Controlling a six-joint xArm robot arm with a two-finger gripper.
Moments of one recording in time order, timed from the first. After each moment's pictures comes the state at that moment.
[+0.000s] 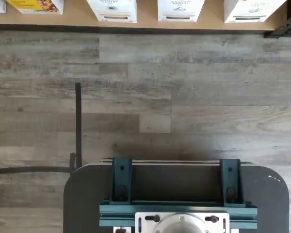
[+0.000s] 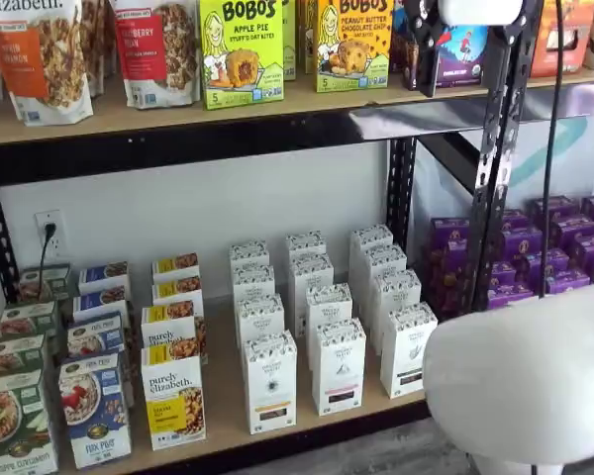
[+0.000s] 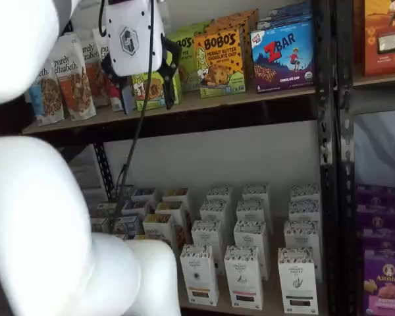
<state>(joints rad) 0.02 -0.85 -1.14 0.05 1.99 0.05</state>
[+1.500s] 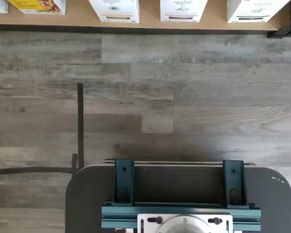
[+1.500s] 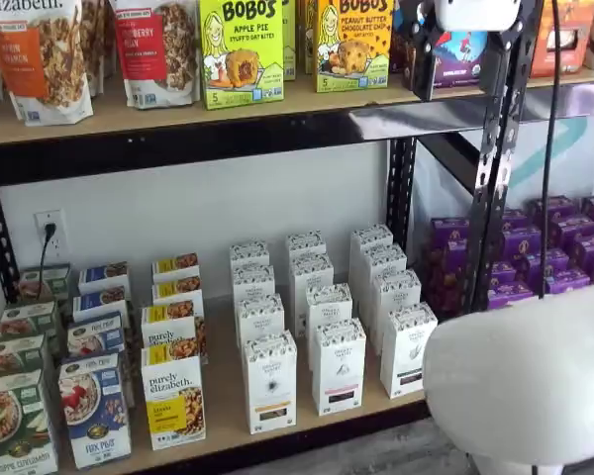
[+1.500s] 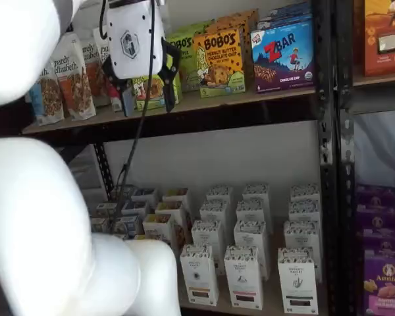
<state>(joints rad) 0.02 -0.85 -1.12 0.06 1.97 0.05</state>
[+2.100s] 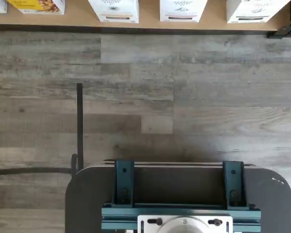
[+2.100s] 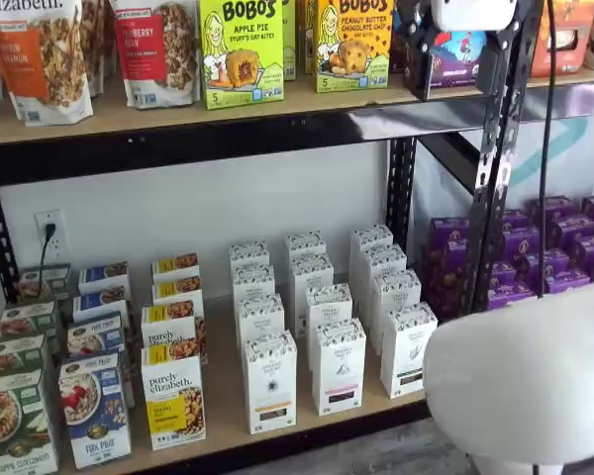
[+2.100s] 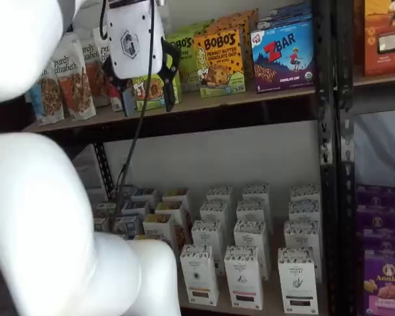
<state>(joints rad) 0.04 -0.84 -1.12 0.05 1.97 0.06</state>
